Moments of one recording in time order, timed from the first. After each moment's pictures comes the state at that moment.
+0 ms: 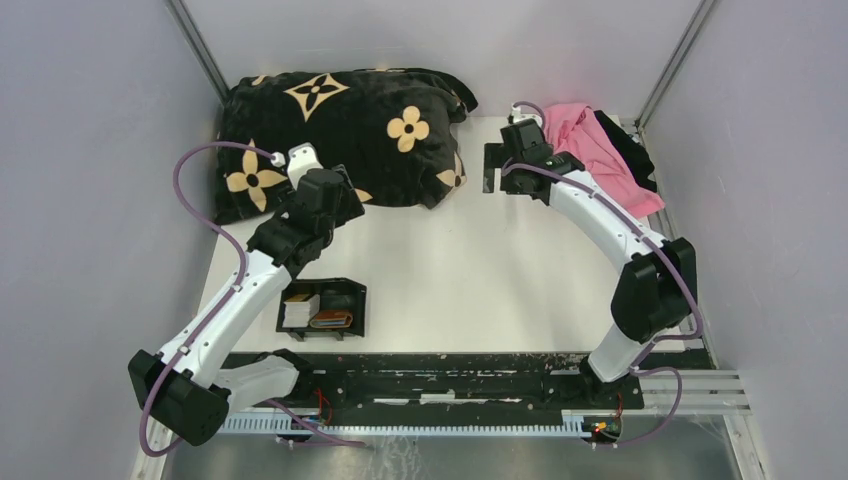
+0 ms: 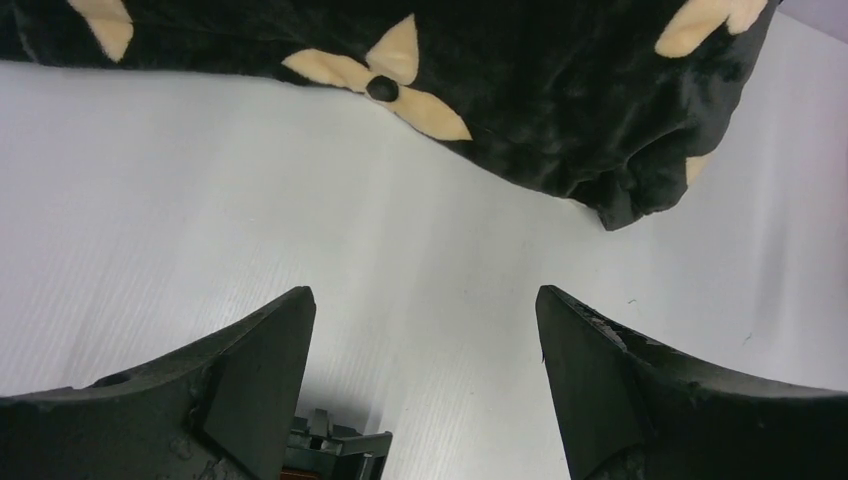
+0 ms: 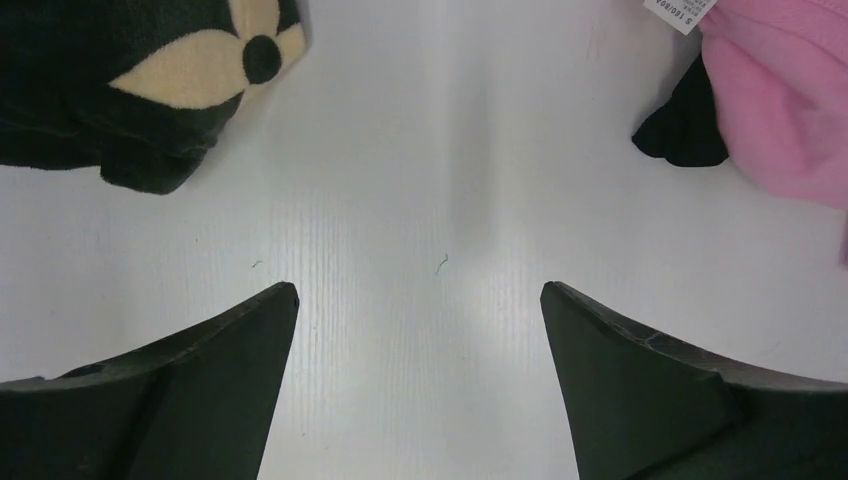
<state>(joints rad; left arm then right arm) -0.49 1.12 1.09 -0.59 -0.55 -0.60 0.41 1.70 1.48 -0.60 0.26 0.37</state>
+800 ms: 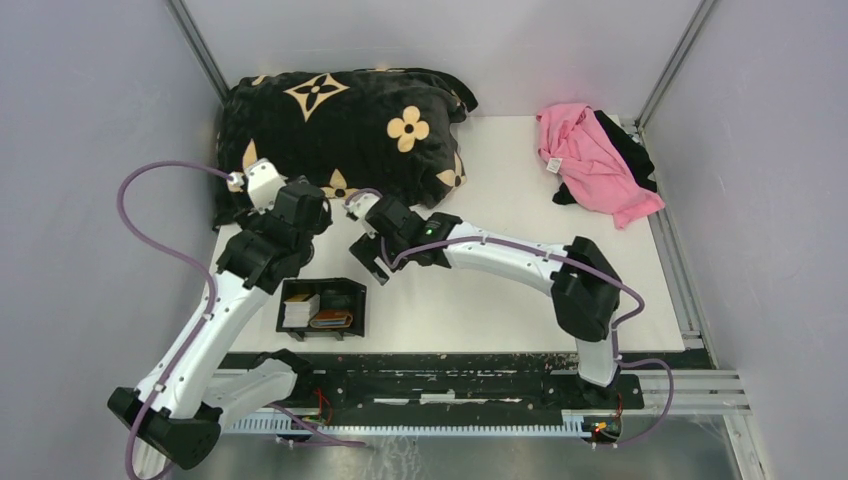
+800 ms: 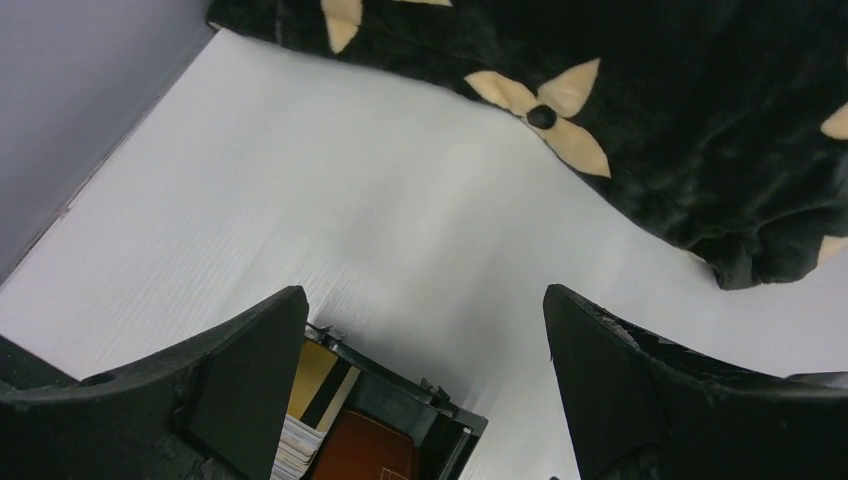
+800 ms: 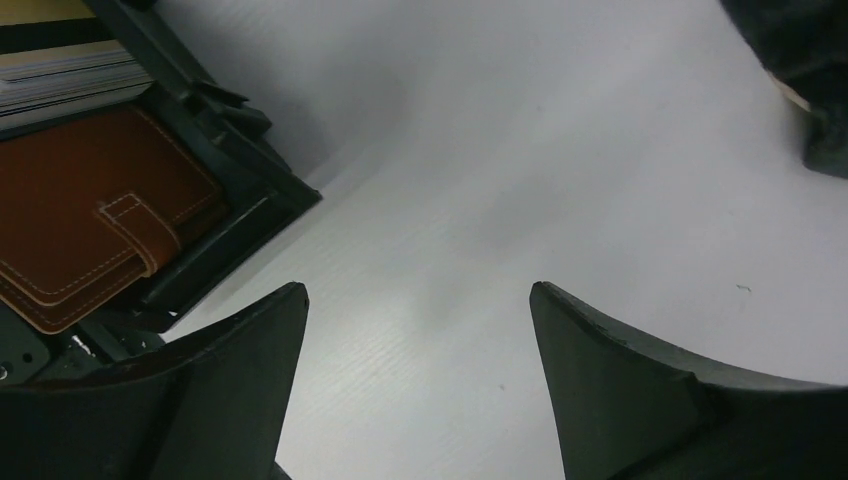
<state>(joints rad) -0.48 1.01 1.15 -0.90 -0.79 -0.73 1.04 1.91 1.59 -0.52 0.13 0.12</state>
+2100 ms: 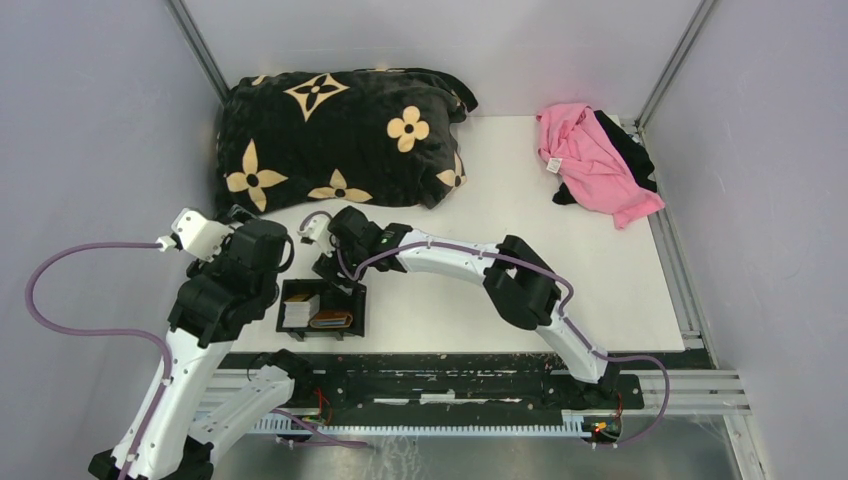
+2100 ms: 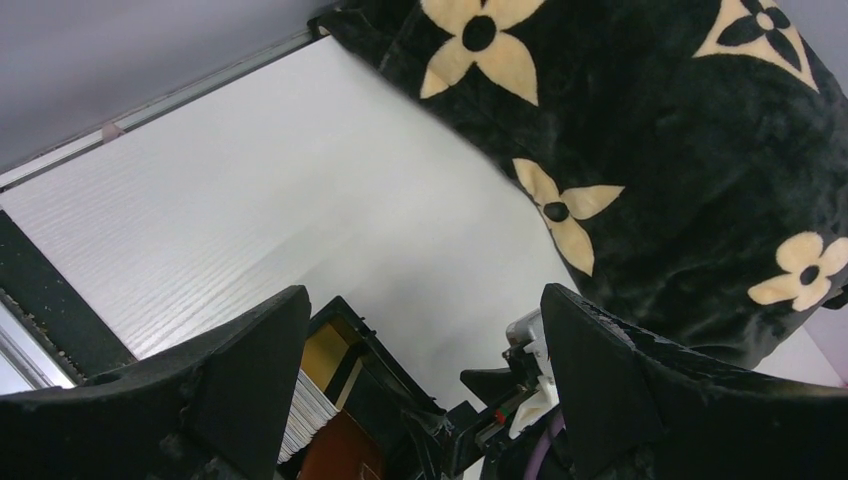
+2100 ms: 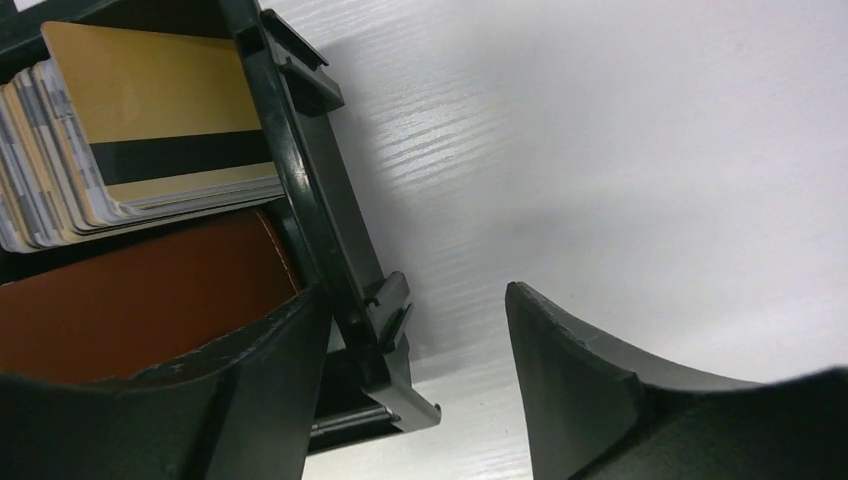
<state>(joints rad) -0.45 0.75 1.15 -1.18 -0.96 -1.13 1.09 2.29 1.91 -0.38 -0.18 -0.06</state>
